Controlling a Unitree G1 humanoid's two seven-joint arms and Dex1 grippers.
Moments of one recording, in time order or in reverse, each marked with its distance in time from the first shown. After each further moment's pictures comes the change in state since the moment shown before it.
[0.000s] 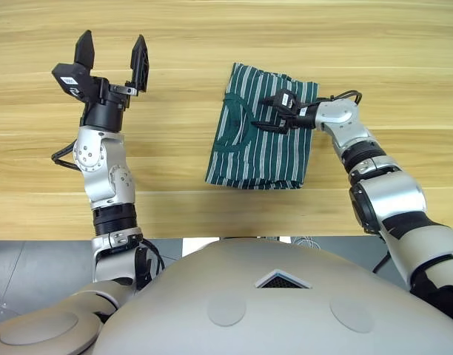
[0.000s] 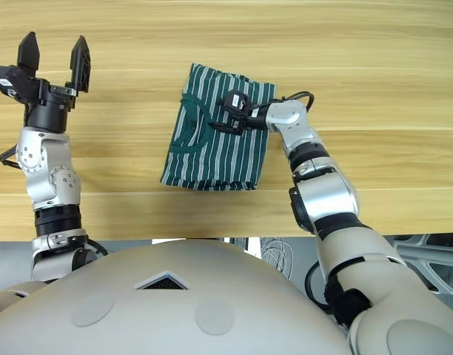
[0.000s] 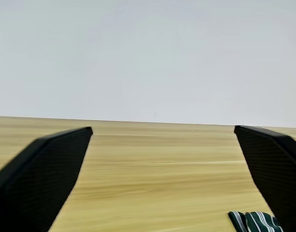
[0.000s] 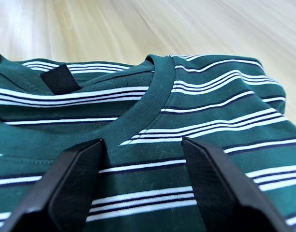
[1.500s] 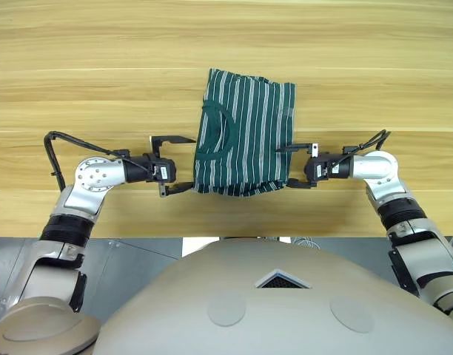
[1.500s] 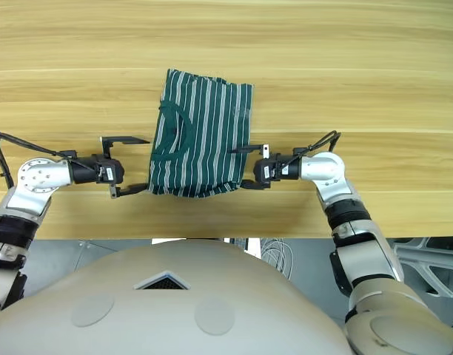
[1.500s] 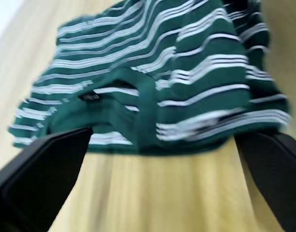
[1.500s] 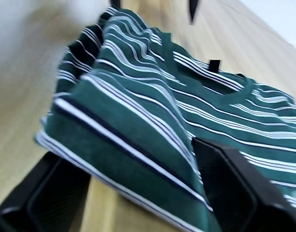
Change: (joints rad) left arm 0.036 0.495 -0.515 0.239 0.524 -0.455 -0.473; right arm 0.492 -0.327 0.059 -0.566 0.113 -0.403 0.241
